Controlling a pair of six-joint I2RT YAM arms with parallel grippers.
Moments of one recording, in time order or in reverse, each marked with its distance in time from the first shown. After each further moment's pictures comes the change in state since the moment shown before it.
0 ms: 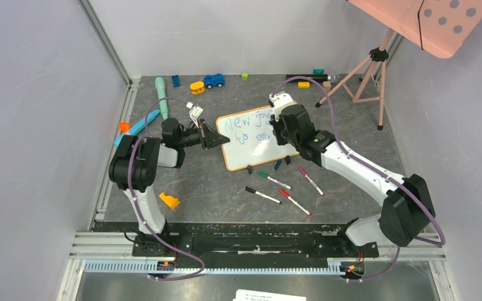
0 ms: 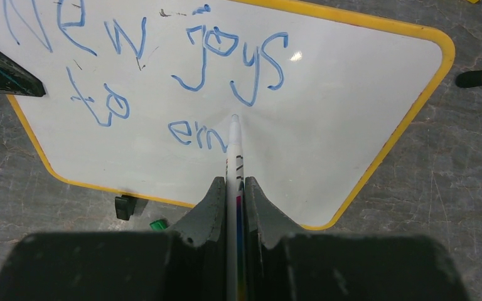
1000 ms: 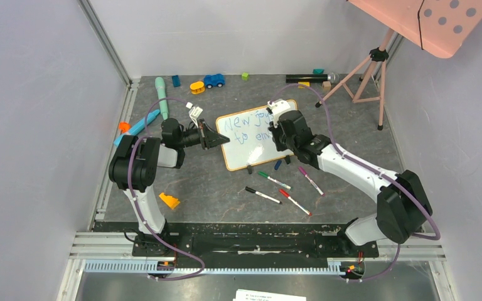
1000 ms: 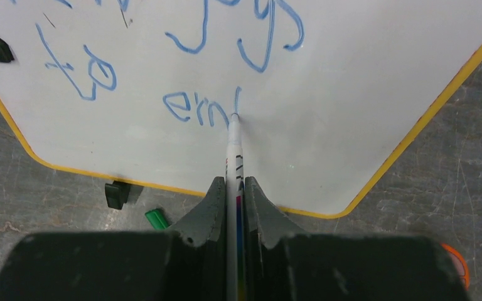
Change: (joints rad) left arm 0.001 0.000 -0.003 0.003 -0.005 -0.001; right arm 0.001 0.043 -0.047 0.045 -0.013 0.005
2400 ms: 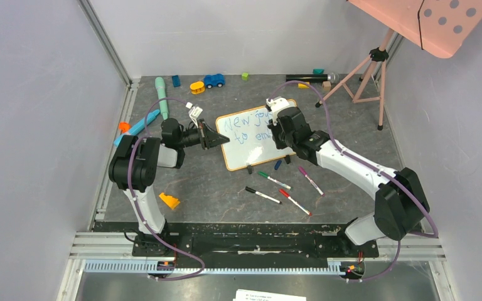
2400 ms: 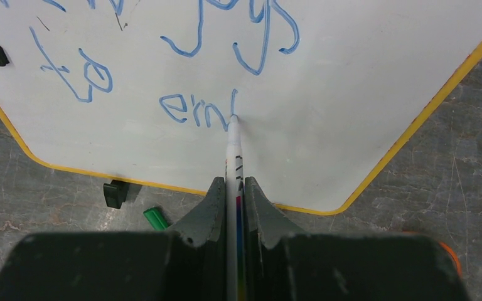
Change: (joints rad) left arm 0.001 0.000 0.000 0.000 0.000 0.000; right arm -0.006 0.019 0.035 -0.062 -0.003 0.001
